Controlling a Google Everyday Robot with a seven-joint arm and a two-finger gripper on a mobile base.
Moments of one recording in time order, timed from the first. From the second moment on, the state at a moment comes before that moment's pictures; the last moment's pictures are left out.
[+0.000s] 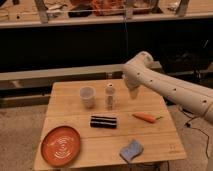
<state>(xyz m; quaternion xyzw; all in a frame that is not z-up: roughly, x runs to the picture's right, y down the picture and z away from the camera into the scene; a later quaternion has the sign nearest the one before) 0.141 0.002 0.816 -0.17 -0.02 -0.16 0.97</state>
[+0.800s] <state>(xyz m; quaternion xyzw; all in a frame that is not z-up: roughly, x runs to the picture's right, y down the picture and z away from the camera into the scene) 0.140 -0.010 0.831 -0.17 -0.03 -0.16 0.97</state>
